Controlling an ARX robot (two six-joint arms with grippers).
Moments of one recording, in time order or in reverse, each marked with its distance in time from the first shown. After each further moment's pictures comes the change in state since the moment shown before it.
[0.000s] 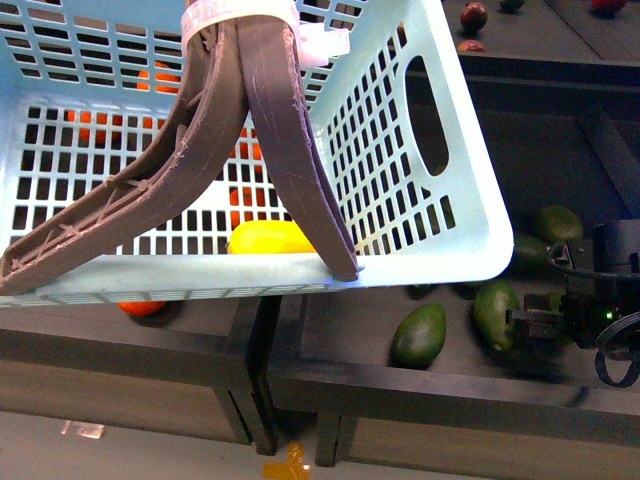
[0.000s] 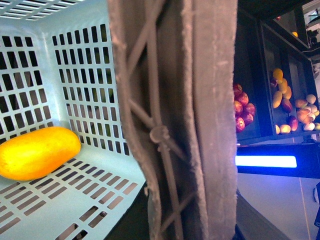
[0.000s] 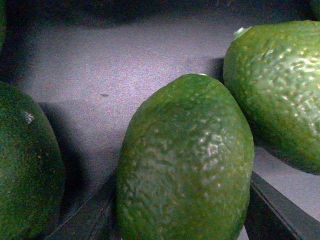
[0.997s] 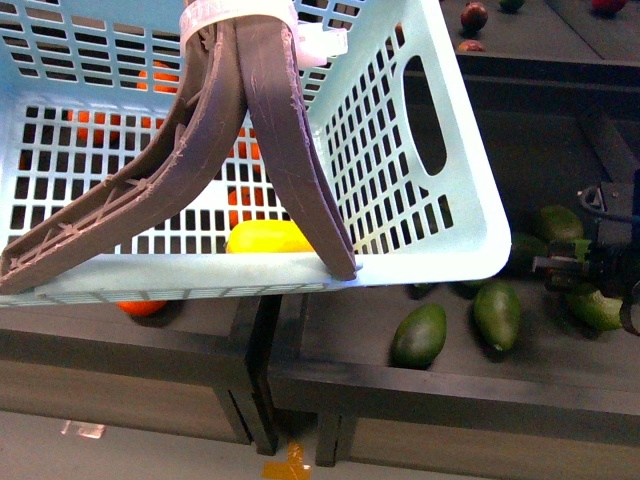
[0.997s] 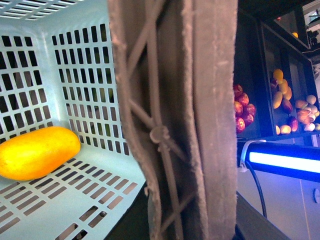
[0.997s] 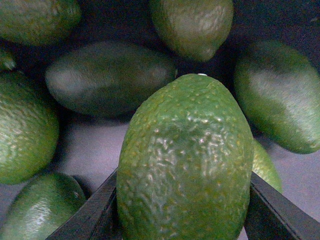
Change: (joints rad) left arm 0.000 0.000 0.000 0.000 -0.001 0.000; right arm -0.031 -0.159 -0.016 -0.002 -0.026 0.003
